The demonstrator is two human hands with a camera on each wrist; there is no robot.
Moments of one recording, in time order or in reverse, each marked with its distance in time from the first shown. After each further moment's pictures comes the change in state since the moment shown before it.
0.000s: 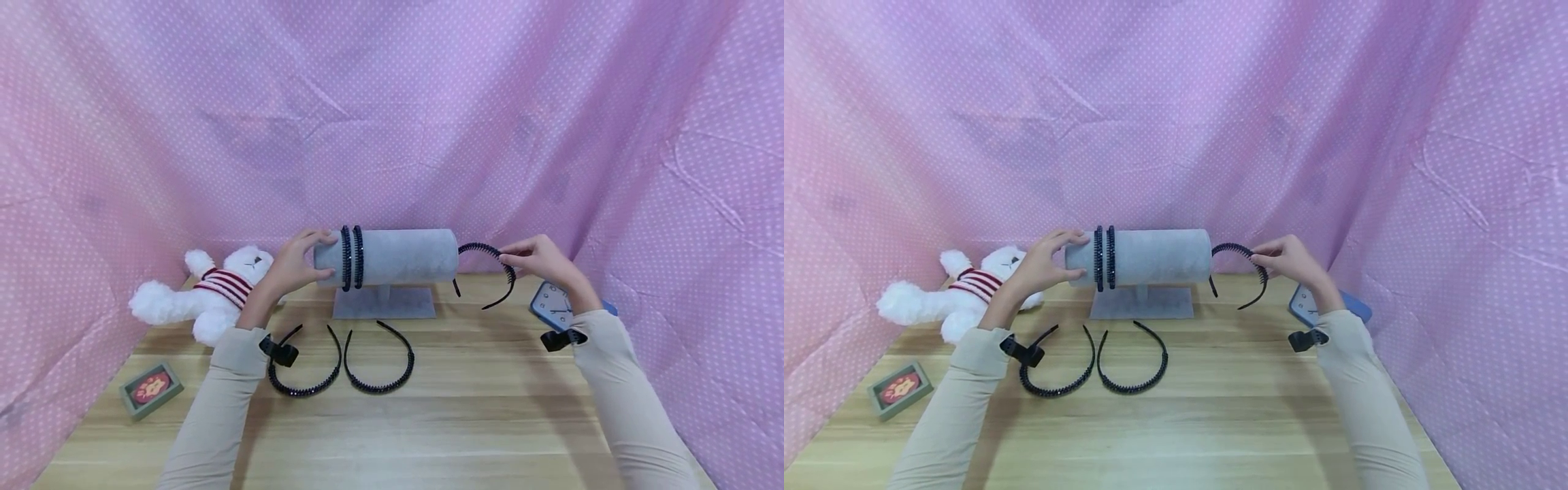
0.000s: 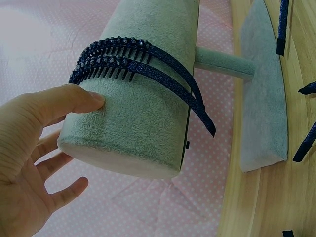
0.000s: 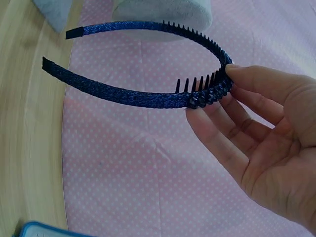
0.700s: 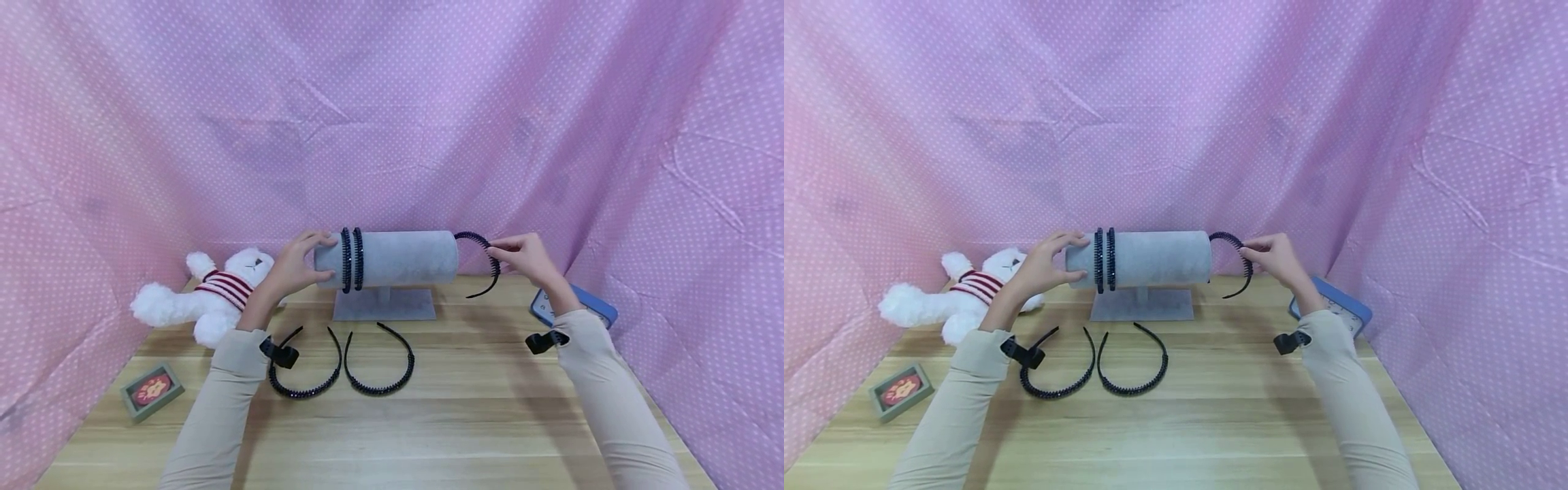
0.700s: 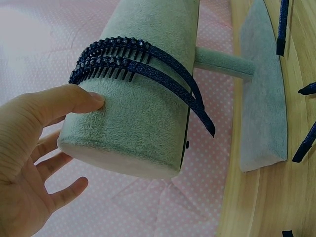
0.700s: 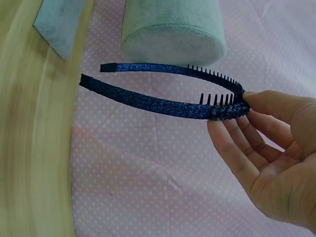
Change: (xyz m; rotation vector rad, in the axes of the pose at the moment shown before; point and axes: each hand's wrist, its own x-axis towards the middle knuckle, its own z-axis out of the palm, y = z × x) left_hand -0.001 0.001 0.001 -0.006 0.017 0.022; right_hand 0.016 -0.007 0.022 0.090 0.167 -0.031
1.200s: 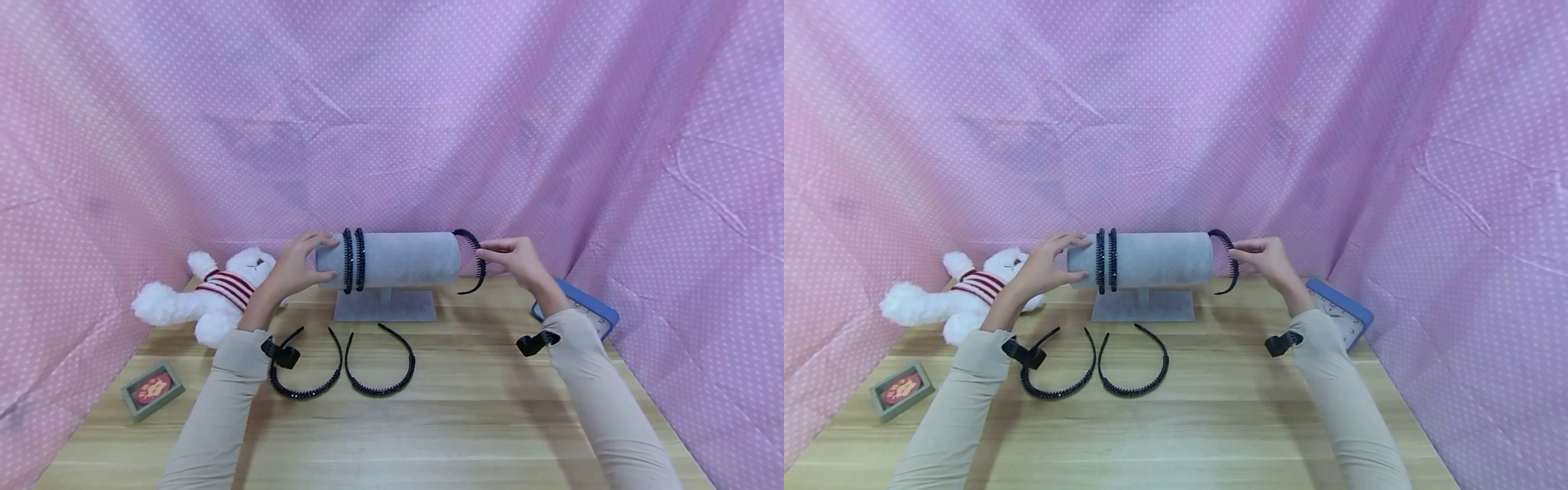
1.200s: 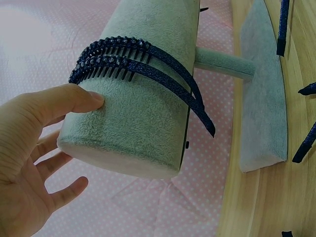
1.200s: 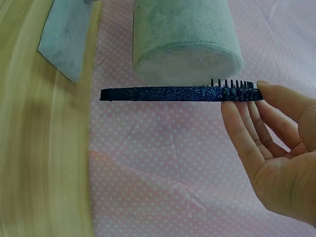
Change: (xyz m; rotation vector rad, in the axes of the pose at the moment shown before) left_hand 0.000 -0.001 -0.001 0.000 -0.022 -0.027; right_hand 0.009 0.001 0.018 0.254 -0.030 0.111
